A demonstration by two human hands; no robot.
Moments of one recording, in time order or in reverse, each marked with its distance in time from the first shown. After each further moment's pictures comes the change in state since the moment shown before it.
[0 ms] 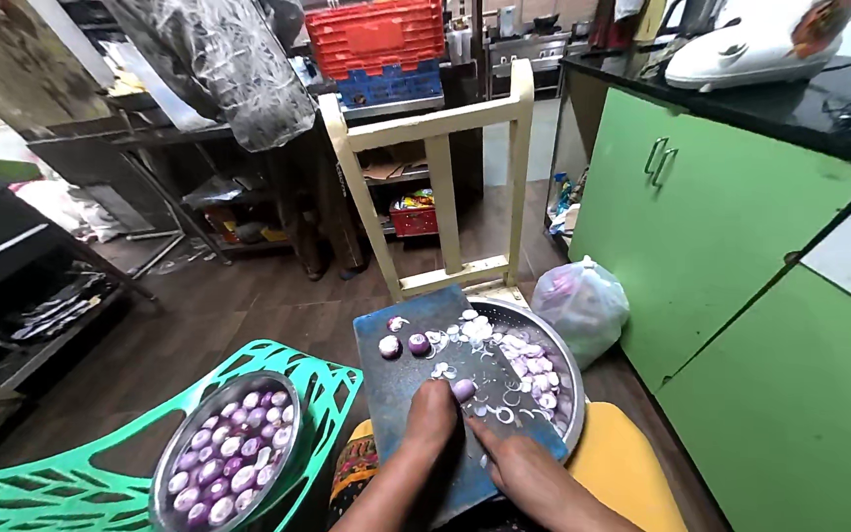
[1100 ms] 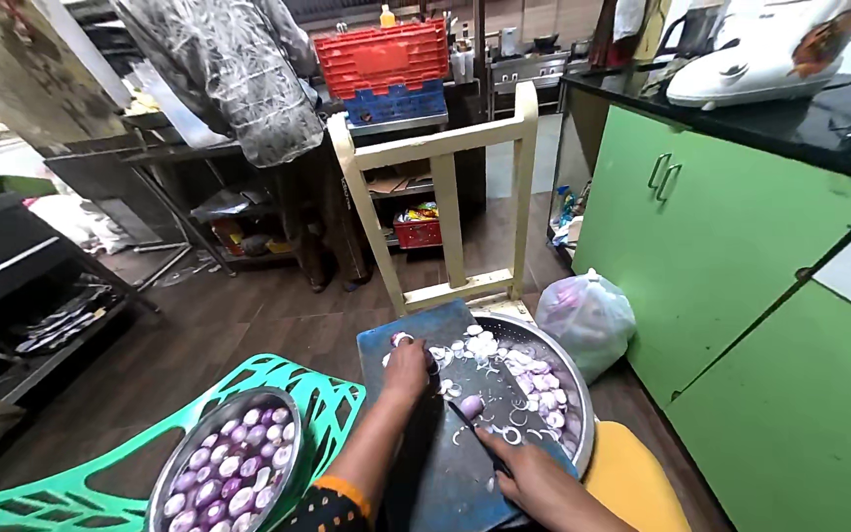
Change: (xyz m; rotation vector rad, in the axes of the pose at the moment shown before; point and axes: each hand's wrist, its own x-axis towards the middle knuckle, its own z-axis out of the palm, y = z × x) left_hand 0.076 -0.029 -0.060 0.050 0.141 0.009; right_hand 0.016 0.017 -0.006 0.139 0.017 -0.016
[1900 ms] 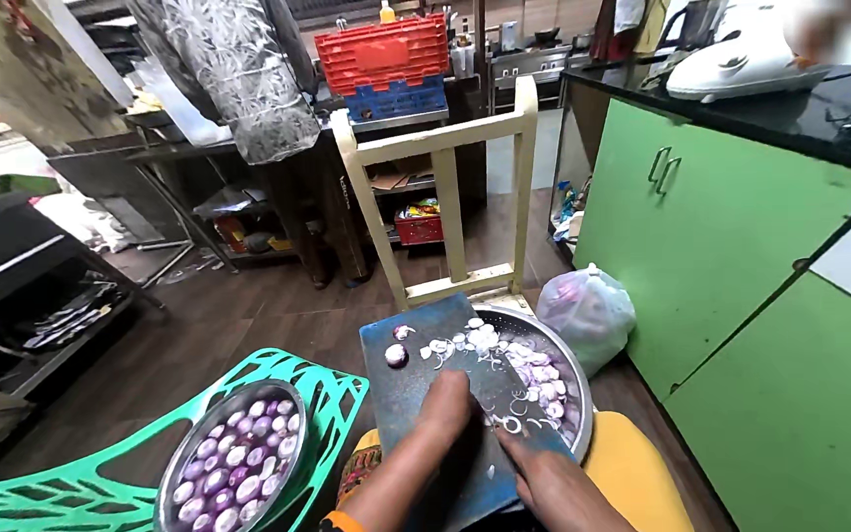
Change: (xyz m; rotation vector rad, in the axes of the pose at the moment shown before) left_hand -0.066 0.054 0.018 0.054 -0.290 0.093; right_hand -0.032 -0.009 0.001 -0.143 0.043 0.088
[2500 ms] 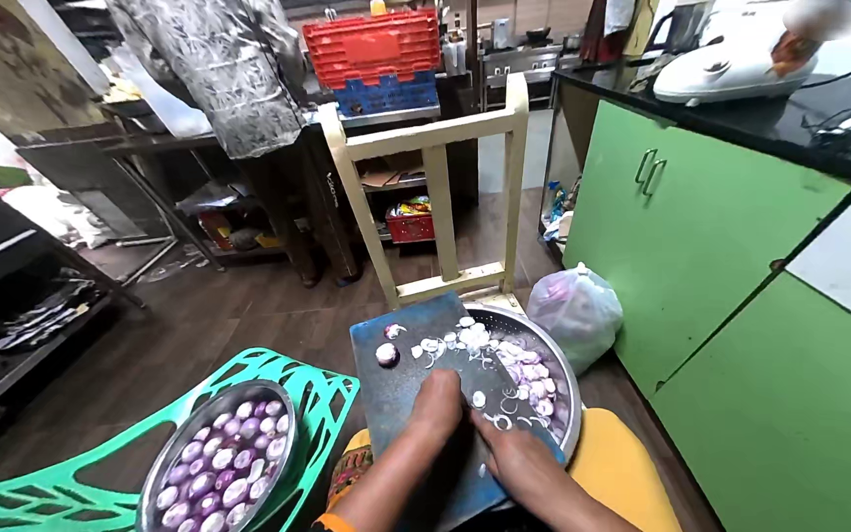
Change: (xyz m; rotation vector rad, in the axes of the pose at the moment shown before) left_hand -0.001 0.002 0.003 0.002 0.005 -0.016; right_hand 0.028 -0.012 0.002 -0.027 0.021 0.012
